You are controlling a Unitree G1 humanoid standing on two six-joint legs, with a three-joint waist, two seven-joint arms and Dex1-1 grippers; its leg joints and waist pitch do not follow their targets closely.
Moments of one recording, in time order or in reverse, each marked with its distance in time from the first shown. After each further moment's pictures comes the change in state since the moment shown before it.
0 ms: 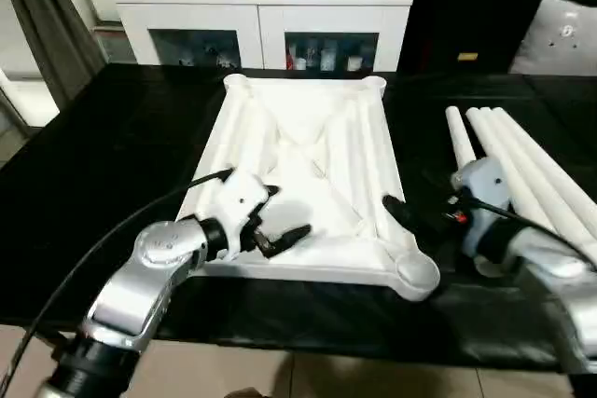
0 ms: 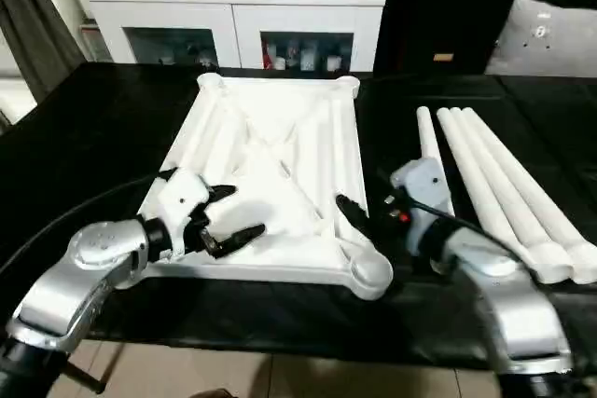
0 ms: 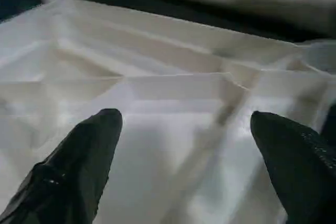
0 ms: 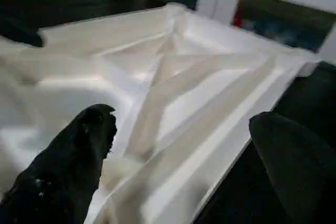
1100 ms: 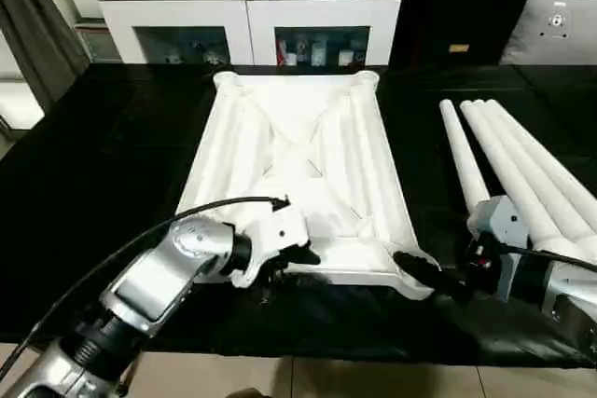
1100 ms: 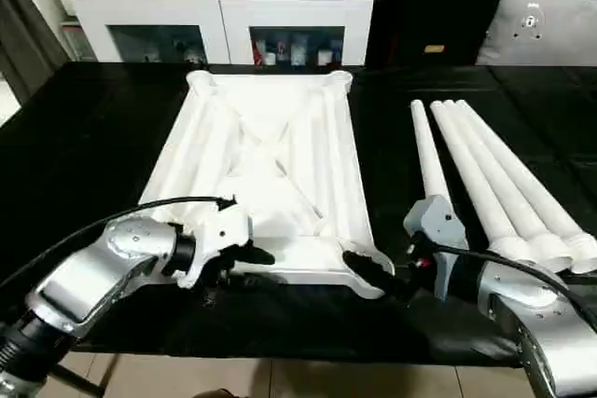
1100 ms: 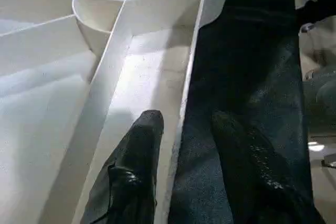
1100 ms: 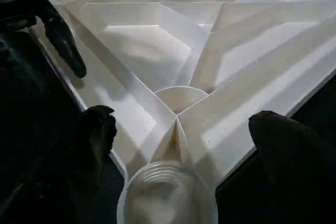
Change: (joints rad) left arm -0.129 0.076 -0.235 -0.010 0.051 0.162 -0.280; right arm 0.159 -0.139 -0.013 -0.103 0.074 0.038 0.188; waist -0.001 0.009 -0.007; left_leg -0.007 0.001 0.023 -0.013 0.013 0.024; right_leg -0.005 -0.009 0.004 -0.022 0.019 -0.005
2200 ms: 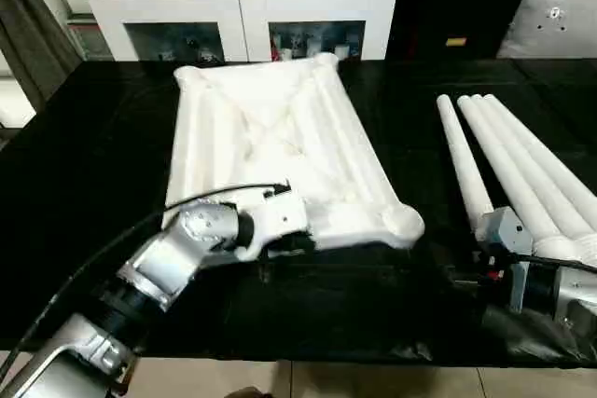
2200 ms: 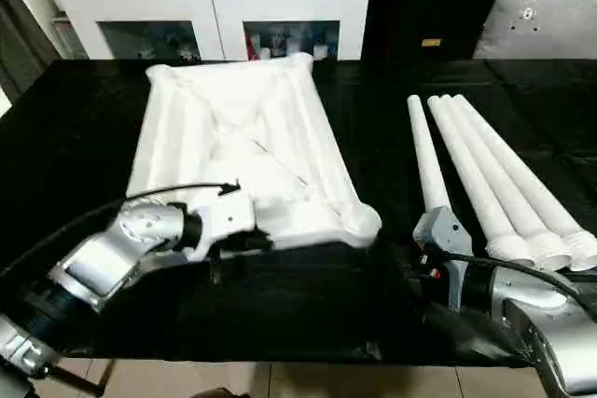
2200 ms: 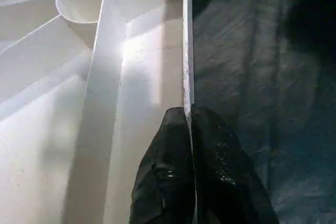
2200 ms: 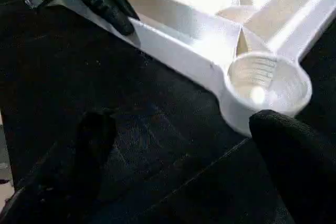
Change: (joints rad) left arm -0.107 -0.041 0.002 0.290 0.132 -0.281 0.108; right arm 0.007 -0.040 0.012 0.134 0.017 -0.083 0.127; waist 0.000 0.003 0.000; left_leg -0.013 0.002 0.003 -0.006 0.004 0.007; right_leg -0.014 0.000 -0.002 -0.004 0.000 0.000
